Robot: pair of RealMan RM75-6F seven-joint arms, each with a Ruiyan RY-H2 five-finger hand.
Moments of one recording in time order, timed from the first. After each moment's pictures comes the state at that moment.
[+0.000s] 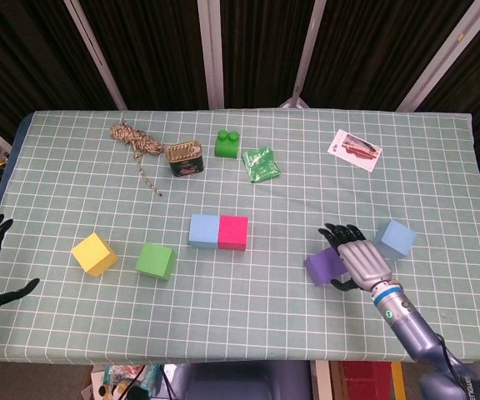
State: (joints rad) left arm -0.08 -1.17 -0.09 -1.64 1.49 1.56 -0.06; right arm 0.64 -1.13 0.01 -1.87 -1.06 0.99 -0.28
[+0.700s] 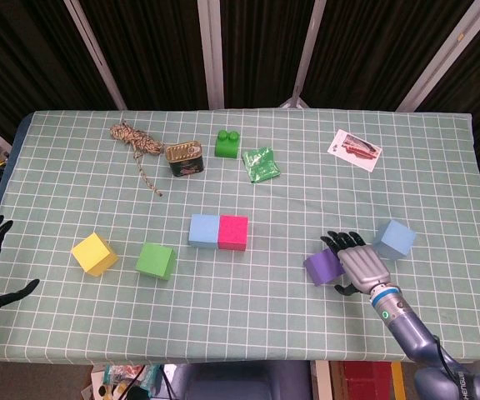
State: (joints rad) left arm -0.08 -1.18 -0.09 -1.62 1.50 1.57 -0.06; right arm 0.65 -1.17 -0.01 -1.83 -0.99 0.94 -0.37
